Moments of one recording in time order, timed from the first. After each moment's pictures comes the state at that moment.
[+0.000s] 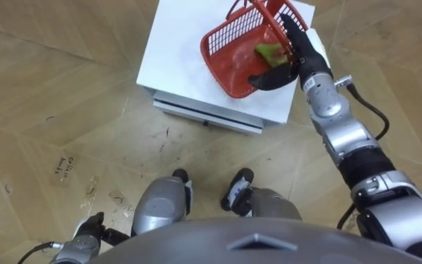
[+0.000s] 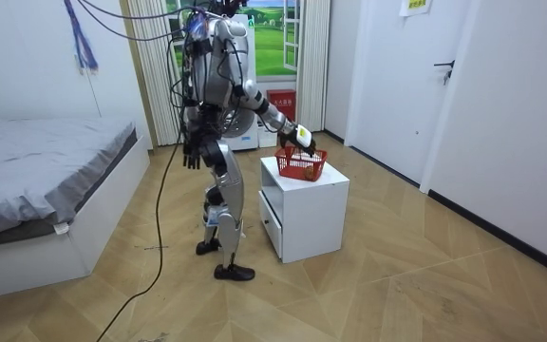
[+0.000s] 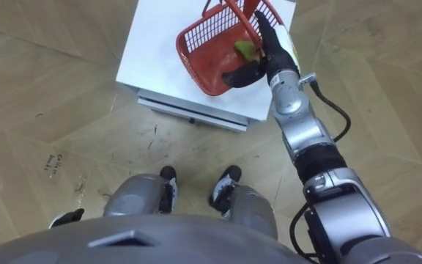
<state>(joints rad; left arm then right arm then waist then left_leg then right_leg) 0.18 0.26 -0.10 1.12 0.12 0.13 0.07 -0.25 -0.24 0.27 0.62 -0.14 0.02 -0.14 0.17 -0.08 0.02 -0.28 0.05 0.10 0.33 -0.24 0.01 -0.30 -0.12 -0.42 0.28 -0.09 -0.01</state>
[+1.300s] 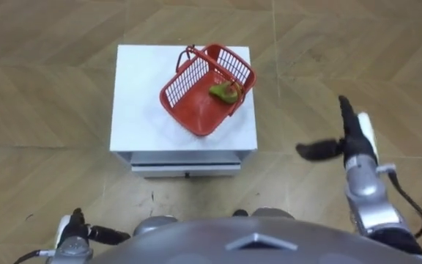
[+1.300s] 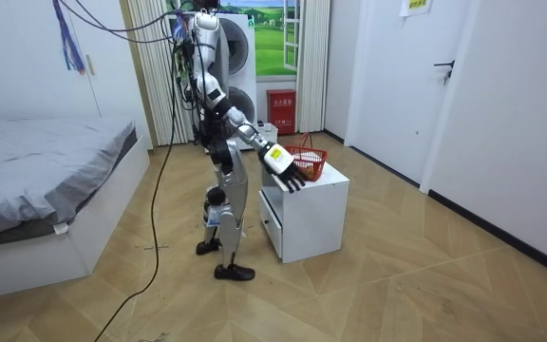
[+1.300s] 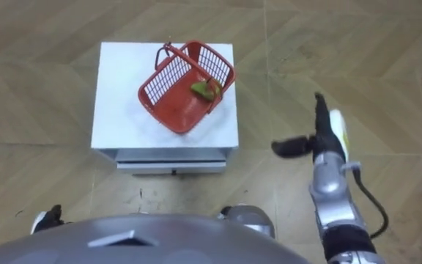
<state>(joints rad) 0.28 0.23 0.10 0.98 0.24 0.12 0.19 0.19 -0.27 0.00 0.78 -0.23 0.00 -0.19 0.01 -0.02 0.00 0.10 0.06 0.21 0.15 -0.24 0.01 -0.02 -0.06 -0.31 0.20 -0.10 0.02</state>
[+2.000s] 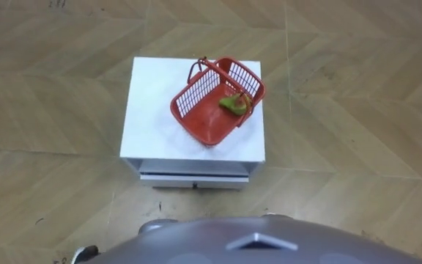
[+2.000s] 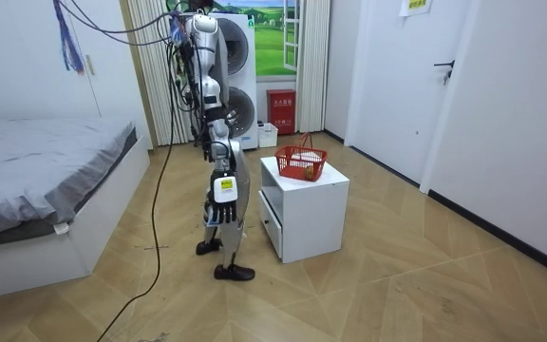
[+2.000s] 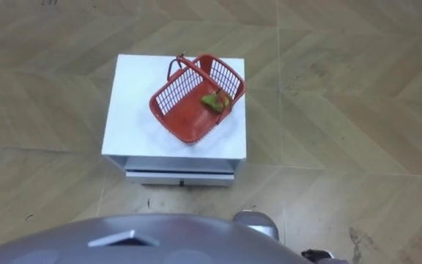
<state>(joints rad) 0.28 0.17 0.14 1.05 0.31 0.24 0.07 0.20 -0.23 -0.02 1.25 -0.25 0.22 0.11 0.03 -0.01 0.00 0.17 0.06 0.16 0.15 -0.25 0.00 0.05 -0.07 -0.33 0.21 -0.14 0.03</state>
